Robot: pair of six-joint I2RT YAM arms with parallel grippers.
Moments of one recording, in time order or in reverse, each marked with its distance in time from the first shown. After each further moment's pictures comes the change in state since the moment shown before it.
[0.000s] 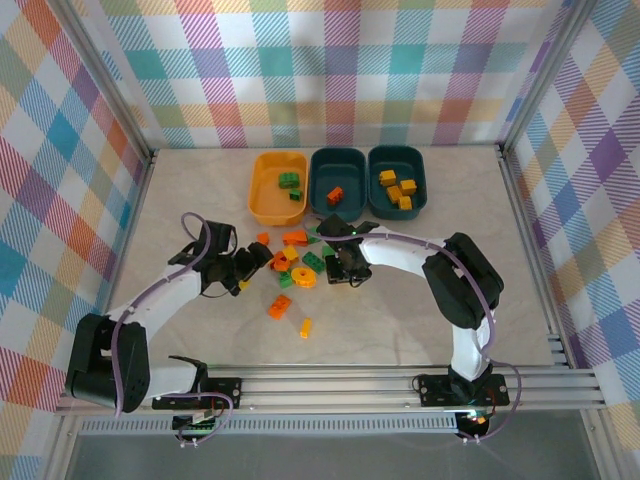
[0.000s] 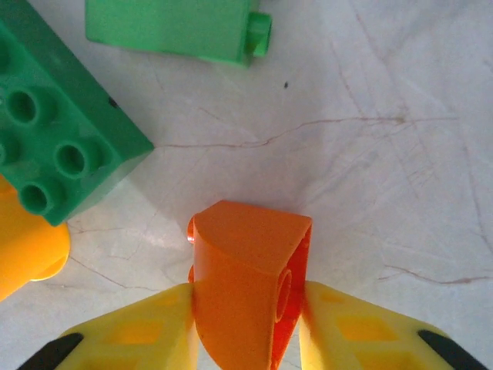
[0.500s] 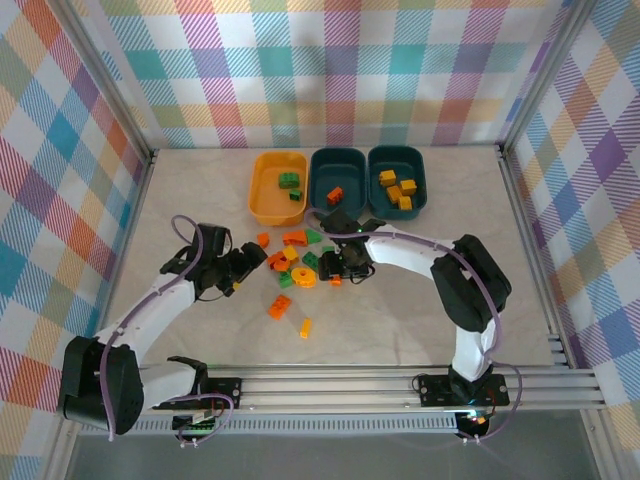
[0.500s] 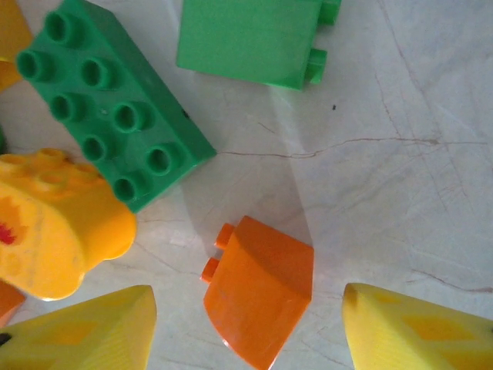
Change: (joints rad) left arm 0.000 -0.112 -0.018 -0.042 -0.078 -0.001; right arm -0.014 -0.033 -0.014 0.039 -0.079 -0.028
